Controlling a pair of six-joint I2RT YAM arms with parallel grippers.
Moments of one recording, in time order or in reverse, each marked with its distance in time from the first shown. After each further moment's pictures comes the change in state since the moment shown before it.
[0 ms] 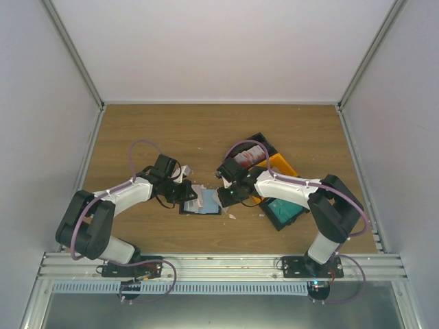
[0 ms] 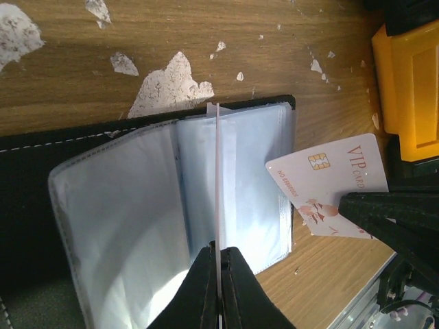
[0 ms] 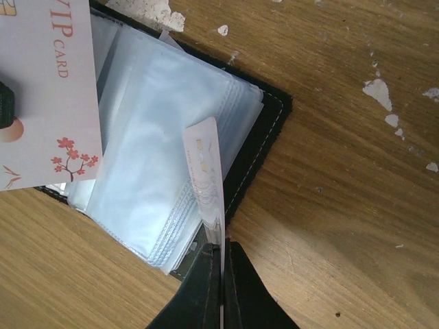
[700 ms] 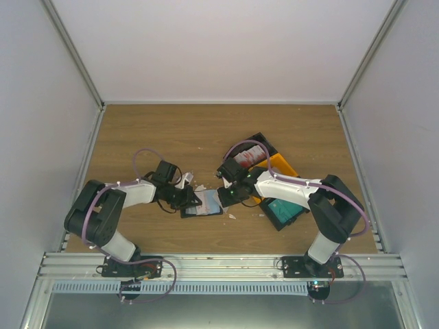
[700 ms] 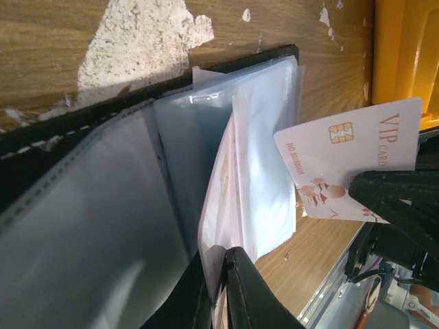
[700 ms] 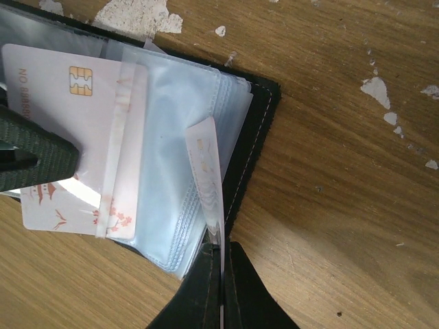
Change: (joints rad) left arm 0.010 0.106 -0.085 0.168 0.180 -0.034; right arm 0.000 -0.005 -0.006 0.008 0.001 0.020
